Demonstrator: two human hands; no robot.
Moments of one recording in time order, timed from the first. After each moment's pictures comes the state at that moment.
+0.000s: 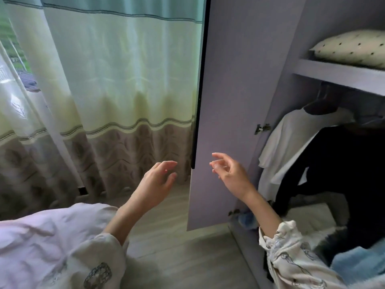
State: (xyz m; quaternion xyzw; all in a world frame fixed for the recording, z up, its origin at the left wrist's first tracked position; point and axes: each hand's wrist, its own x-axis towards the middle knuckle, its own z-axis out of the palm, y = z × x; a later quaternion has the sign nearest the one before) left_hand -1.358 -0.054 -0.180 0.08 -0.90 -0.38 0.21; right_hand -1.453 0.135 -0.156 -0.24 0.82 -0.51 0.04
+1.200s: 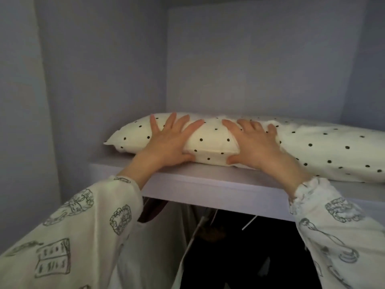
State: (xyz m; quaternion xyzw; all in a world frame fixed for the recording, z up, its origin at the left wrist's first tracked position) left_hand -2.008 0.330 0.090 -0.48 -0.83 -0.07 0.29; right_hand -1.864 0.497 0.098 0.21 0.92 0.17 -0.28
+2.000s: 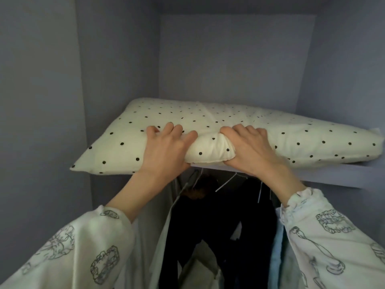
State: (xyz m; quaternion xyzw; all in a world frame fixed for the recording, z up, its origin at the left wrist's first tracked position) left_hand -1.823 0.237 0.050 -0.42 -0.75 -0.09 0.50; right_hand -1.708 0.411 0.066 0.13 0.90 0.20 -0.36
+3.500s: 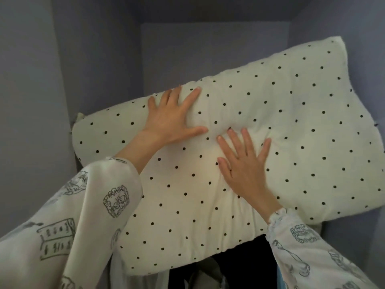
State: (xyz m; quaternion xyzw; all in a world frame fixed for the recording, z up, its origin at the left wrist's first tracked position) left_hand -1.891 0.280 0.137 -0.49 -0.75 -0.18 0.40; right_hand -1.746 0.428 0.014 0.22 0.79 0.29 -0.50
